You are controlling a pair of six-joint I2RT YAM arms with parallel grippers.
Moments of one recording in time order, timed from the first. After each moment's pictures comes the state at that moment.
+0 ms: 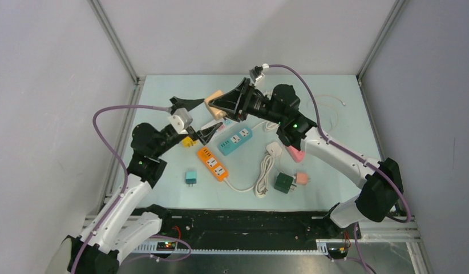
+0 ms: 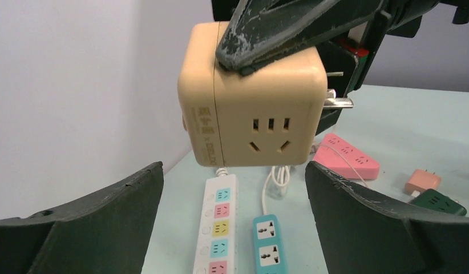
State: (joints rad) left arm -0.38 0.84 0.73 0.35 0.57 0.18; right arm 0.75 1.48 1.29 0.33 -0.45 1.27
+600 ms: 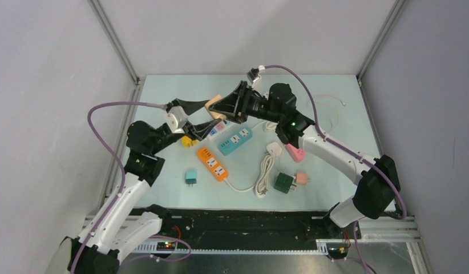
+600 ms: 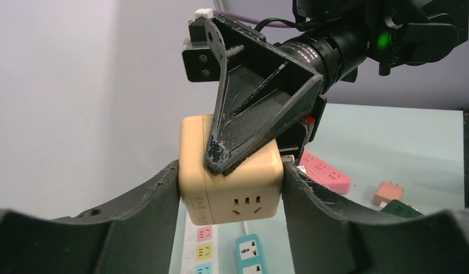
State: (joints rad) left arm -0.38 0.84 0.80 0.36 0.68 0.09; right arm 0.74 1.51 1.30 0.28 -0.51 1.21
